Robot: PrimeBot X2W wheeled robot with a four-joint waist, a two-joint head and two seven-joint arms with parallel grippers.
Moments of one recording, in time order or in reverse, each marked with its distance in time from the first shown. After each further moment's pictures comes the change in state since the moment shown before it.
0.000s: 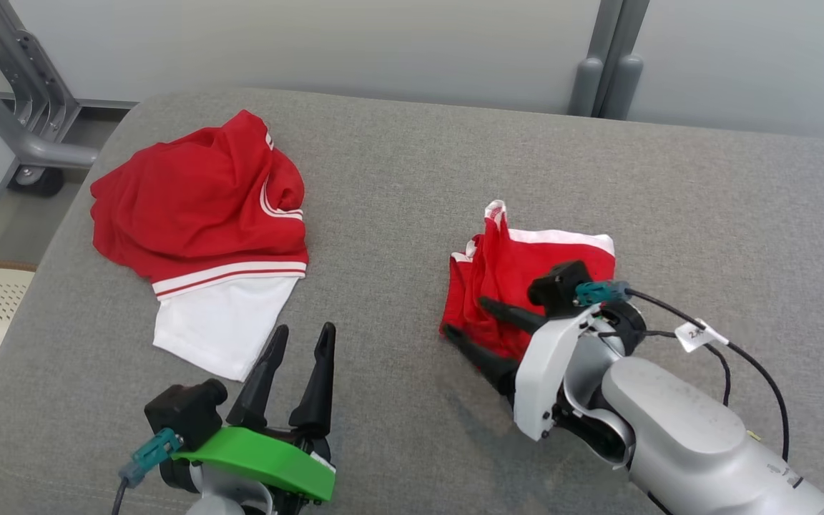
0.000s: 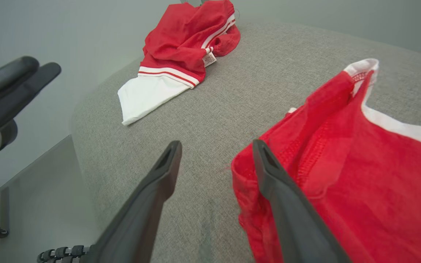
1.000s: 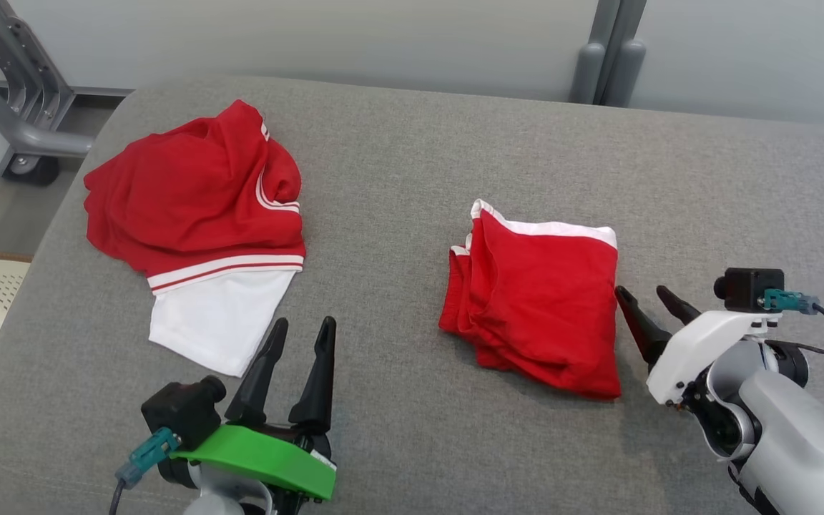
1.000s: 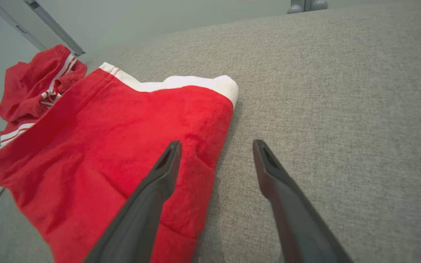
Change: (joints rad) left arm 0.004 0.005 -0.001 -0.039 0.011 0.010 0.000; right arm 0.121 -0.143 -0.259 0.085 0.146 -0.125 -0.110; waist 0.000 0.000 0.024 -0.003
